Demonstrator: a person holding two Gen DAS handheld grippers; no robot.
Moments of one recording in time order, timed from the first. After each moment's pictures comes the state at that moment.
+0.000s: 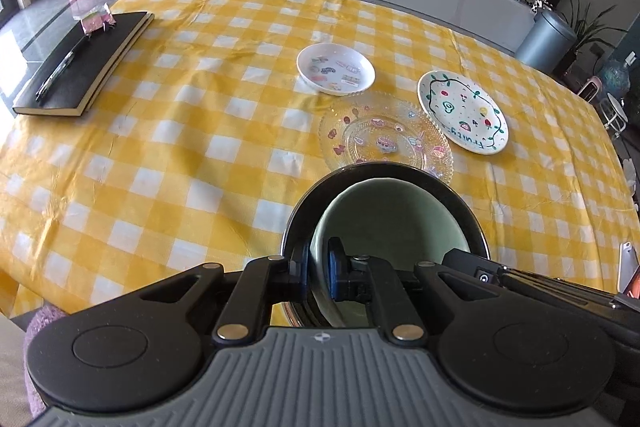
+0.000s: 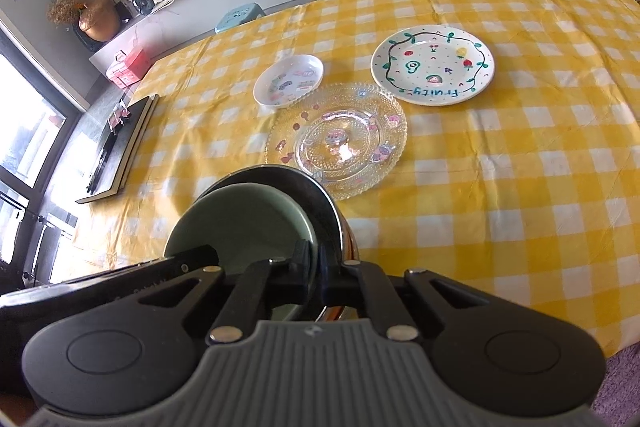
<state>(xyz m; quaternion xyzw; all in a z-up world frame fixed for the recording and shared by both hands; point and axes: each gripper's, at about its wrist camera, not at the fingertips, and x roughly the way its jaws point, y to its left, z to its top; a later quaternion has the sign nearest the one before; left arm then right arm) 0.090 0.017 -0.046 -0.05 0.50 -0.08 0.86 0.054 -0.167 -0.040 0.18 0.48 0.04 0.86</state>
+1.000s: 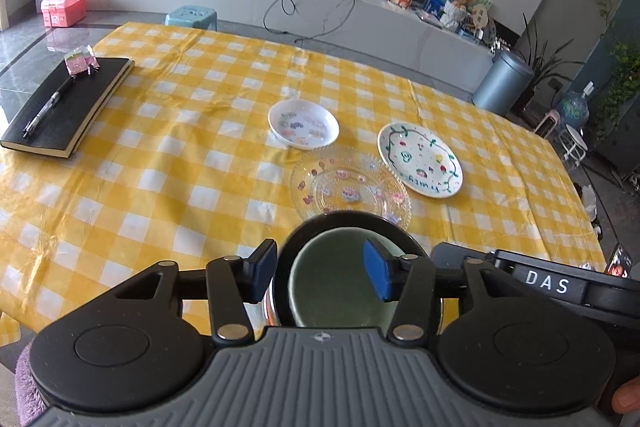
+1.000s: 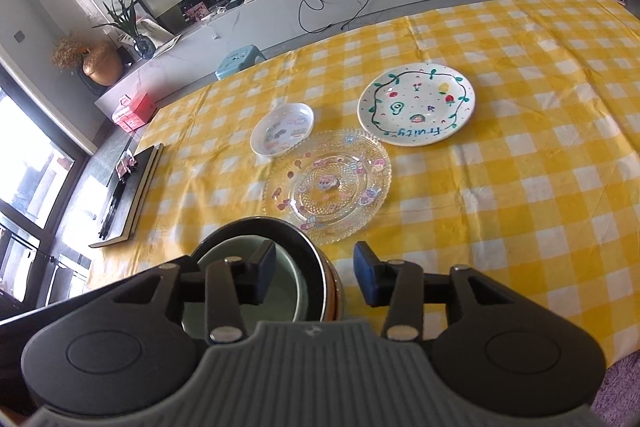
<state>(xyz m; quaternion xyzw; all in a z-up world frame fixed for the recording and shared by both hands) 0.076 0.036 -0.018 -0.09 0.43 -0.13 0.89 0.048 -0.193 -0.025 0.22 0.43 0.02 0.87</state>
